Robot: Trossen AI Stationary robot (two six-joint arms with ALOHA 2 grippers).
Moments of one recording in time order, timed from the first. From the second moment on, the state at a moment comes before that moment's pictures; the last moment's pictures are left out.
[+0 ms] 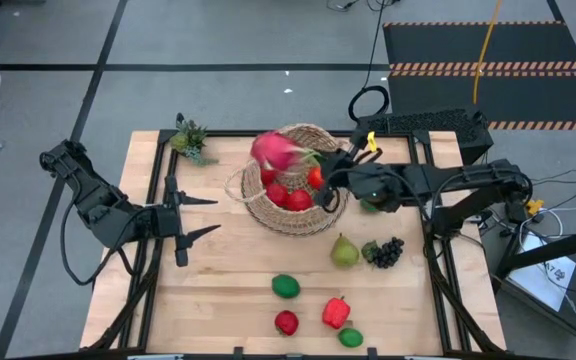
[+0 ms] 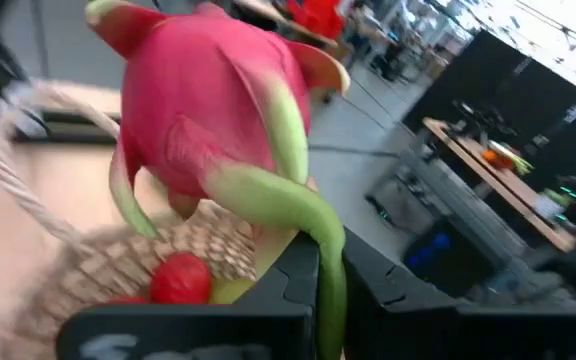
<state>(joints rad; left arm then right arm) -0.72 0.98 1.15 -0.46 -0.91 0.15 0.15 1.43 1.49 -0.46 0.88 -0.21</state>
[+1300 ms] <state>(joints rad) -0.72 0.98 1.15 -0.49 -0.91 0.13 0.11 1.65 1.49 -0.62 1.12 -0.44</state>
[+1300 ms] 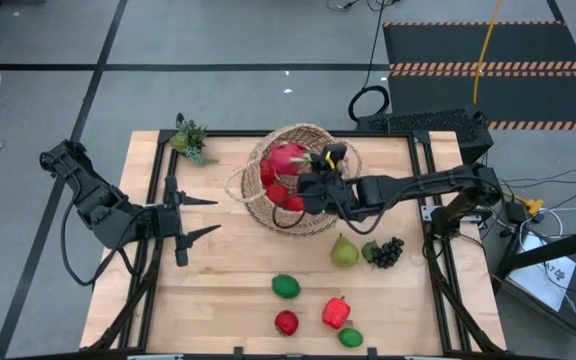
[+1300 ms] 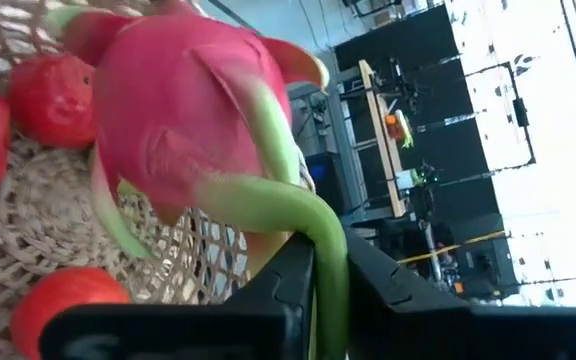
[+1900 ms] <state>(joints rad) -0.72 0.98 1.15 -0.47 -0.92 0.13 0.04 1.65 1.49 -0.72 0.94 -0.35</state>
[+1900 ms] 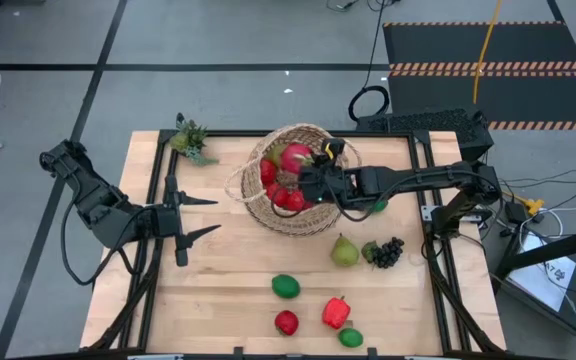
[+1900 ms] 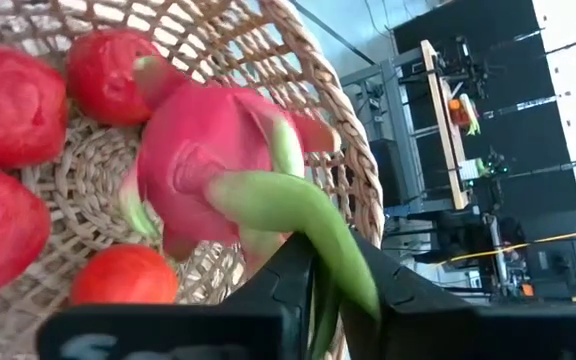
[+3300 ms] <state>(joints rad) -0.71 0.99 1.16 -0.44 -0.91 0.10 0.63 1.51 1.49 -0.65 0.94 0.18</state>
